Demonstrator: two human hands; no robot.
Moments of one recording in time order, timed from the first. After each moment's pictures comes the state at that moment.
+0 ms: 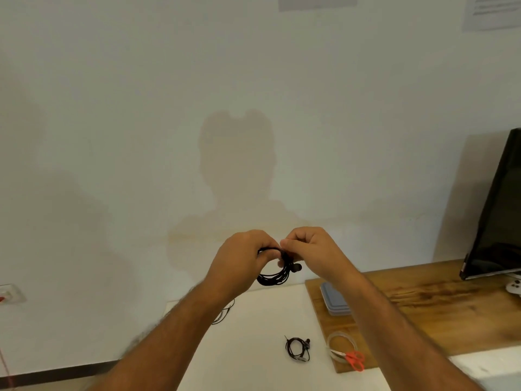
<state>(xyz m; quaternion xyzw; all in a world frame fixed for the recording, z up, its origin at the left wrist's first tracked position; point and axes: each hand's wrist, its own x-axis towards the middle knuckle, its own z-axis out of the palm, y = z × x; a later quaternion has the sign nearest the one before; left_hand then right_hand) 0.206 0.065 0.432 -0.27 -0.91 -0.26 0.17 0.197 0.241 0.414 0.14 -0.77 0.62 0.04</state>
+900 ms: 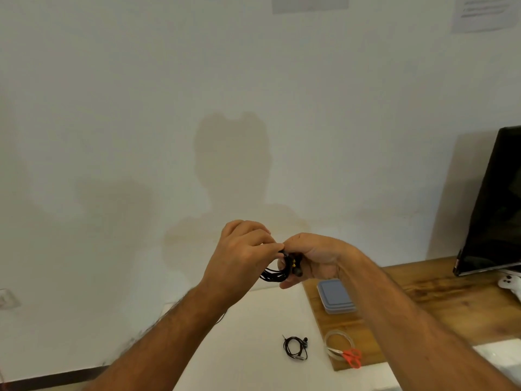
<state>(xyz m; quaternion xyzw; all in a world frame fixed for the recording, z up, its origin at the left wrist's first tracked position) 0.205 0.062 0.421 -0.41 -0.79 -0.09 0.46 0.193 0.250 0.432 0.09 -0.69 0.65 -0.29</state>
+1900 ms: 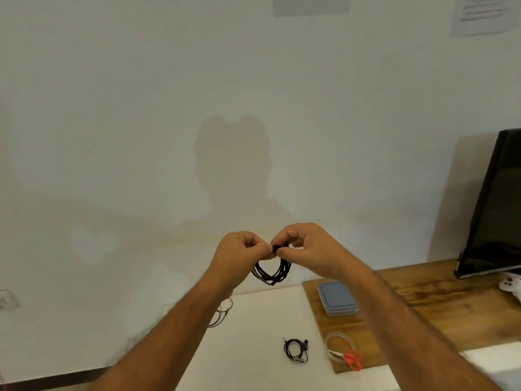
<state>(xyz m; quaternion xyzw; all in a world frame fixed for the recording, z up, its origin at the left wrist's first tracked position) 0.213 0.070 0.435 -0.09 -0.81 -0.57 0.03 0.198 0.251 0.427 0.23 -0.85 0.47 0.07</state>
